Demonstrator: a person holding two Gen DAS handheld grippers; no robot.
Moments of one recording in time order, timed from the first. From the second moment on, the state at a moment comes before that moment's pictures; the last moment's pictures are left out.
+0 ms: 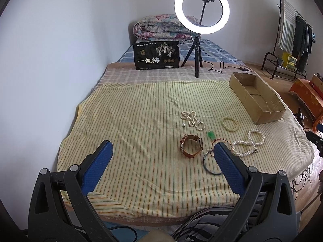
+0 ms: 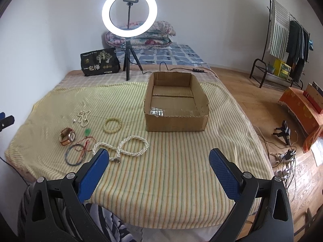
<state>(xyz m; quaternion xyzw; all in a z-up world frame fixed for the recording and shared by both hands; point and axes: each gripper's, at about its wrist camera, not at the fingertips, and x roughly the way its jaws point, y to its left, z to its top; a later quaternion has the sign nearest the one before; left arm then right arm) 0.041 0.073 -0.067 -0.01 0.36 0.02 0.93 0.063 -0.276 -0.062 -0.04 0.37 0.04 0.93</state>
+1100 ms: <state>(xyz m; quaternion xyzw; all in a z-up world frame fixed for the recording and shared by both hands) 0.146 0.068 -0.172 -0.10 0.50 -0.07 0.86 0.185 -0.267 -0.175 0.03 0.54 0.08 0.84</state>
